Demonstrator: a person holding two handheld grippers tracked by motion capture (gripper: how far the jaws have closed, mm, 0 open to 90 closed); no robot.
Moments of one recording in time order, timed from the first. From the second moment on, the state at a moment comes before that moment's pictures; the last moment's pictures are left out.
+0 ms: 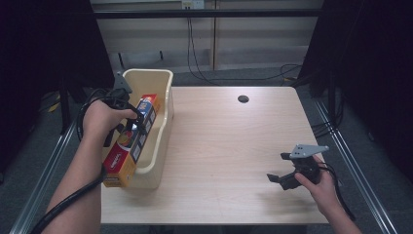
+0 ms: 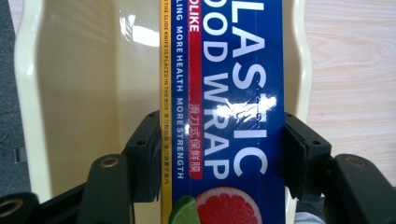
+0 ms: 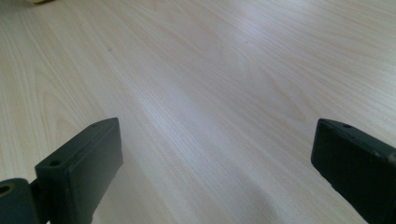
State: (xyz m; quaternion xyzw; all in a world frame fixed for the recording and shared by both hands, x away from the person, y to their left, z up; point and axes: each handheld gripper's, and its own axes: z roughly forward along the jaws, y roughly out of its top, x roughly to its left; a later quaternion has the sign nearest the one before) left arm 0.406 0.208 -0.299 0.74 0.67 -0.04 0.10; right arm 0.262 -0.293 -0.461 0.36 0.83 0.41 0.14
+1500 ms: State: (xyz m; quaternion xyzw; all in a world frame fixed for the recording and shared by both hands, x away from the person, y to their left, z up) left arm 0.413 0.202 -0.328 0.73 0.68 -0.06 0.08; right arm 0.262 -0.293 -0.462 0.36 0.83 0.41 0.14
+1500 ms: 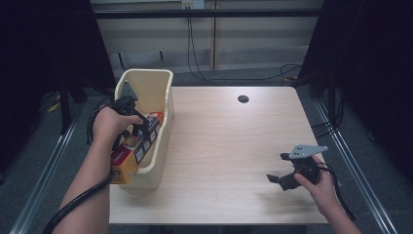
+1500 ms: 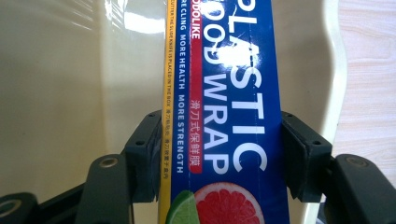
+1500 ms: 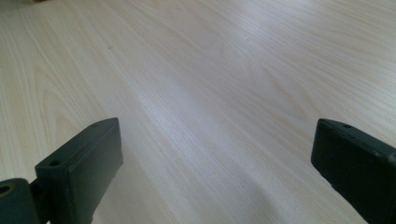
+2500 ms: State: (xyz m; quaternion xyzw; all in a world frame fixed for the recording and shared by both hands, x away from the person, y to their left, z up) left arm 0.416 0.199 -0.340 0.73 0.68 -0.07 0.07; right arm 0.262 -0.292 -0.462 0.36 0.83 0.41 0.14
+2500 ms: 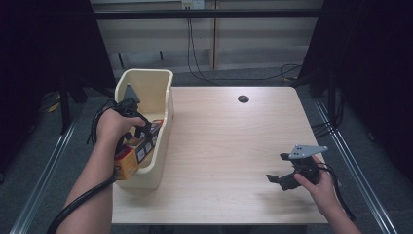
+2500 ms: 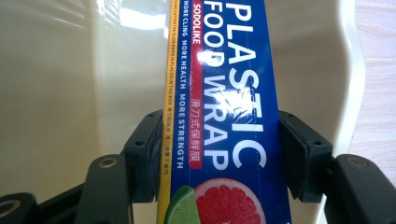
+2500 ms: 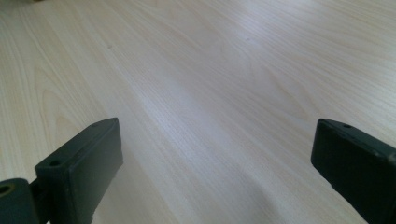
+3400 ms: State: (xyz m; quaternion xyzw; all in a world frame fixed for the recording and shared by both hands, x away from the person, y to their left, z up) left arm 0.416 0.201 -0.317 0.72 0.68 -0.05 0.12; right arm 0.261 -0.292 -0.461 0.36 0.83 0.41 0.14
